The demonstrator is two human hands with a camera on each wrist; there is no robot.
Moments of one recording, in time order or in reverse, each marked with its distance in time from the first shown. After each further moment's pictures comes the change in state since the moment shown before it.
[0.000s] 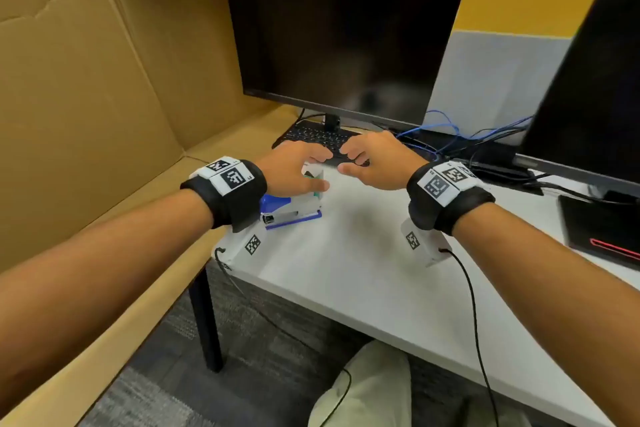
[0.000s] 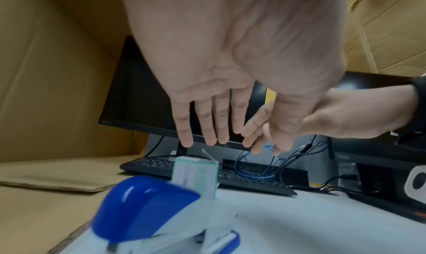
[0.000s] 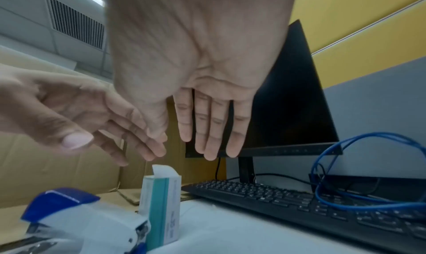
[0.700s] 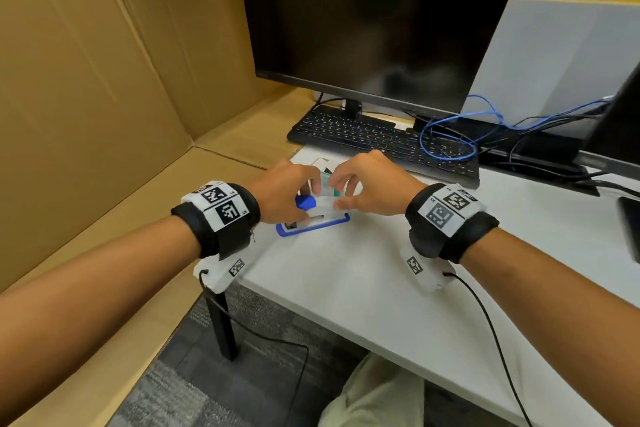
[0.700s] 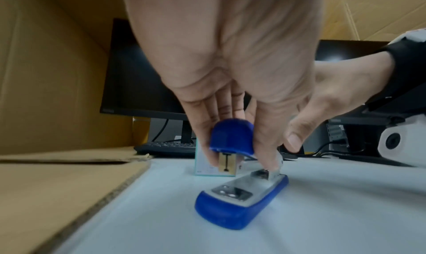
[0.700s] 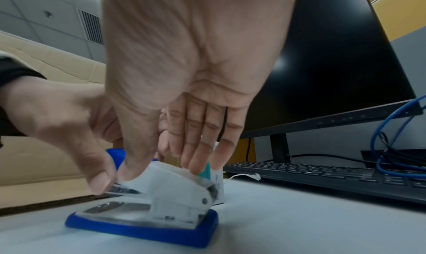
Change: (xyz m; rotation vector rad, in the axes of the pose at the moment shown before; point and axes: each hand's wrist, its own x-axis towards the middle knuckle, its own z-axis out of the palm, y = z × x) left_hand 0.002 -0.066 0.025 0.118 -0.083 -0.074; right_hand 0.030 -0.011 0.054 0.064 -0.145 -0.134
